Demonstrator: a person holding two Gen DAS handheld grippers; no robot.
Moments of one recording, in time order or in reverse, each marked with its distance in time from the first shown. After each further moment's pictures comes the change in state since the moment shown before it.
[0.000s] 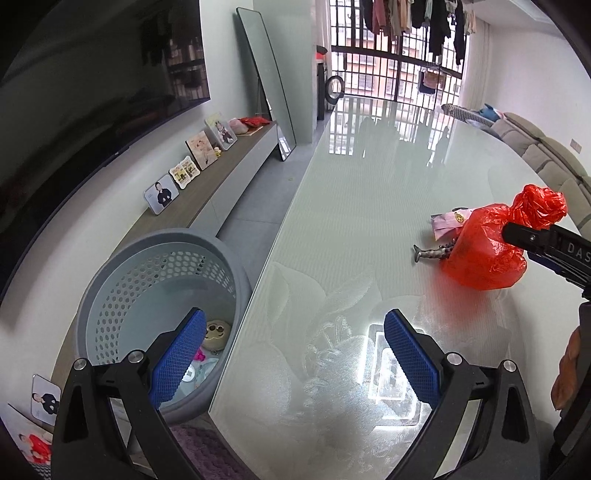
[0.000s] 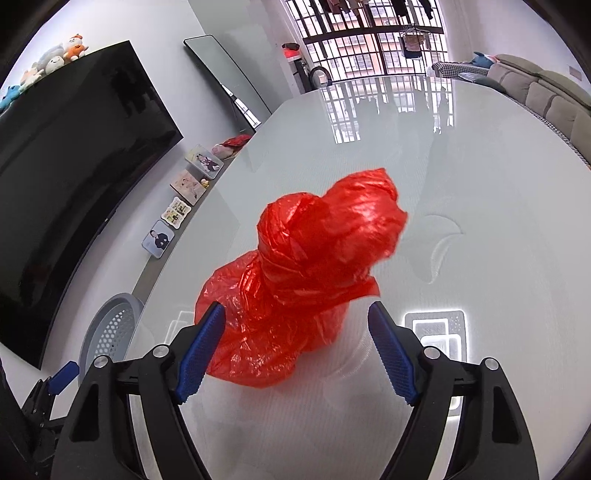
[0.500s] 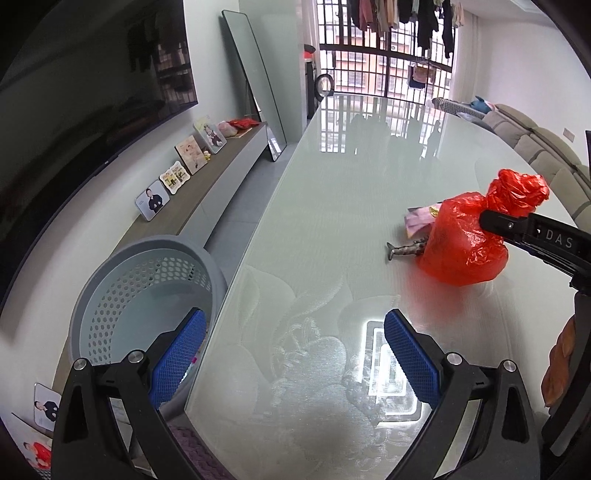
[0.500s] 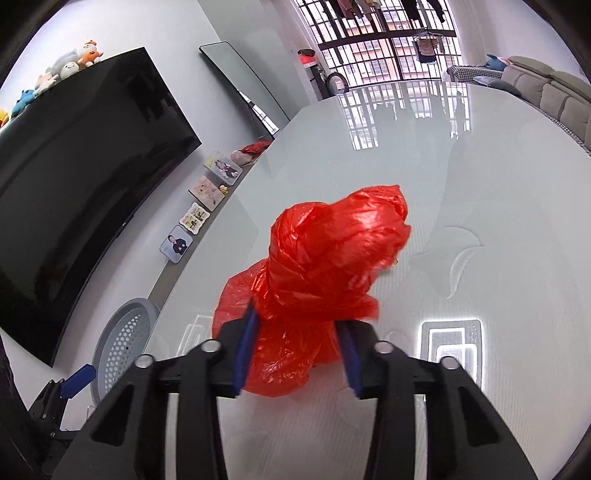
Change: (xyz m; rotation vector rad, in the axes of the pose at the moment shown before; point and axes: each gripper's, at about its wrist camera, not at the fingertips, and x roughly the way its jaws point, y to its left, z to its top) left arm -0.005 -0.027 0.001 0.041 0.002 -0.014; right arm -0.003 0.003 -0.004 -0.015 -0.019 0.085
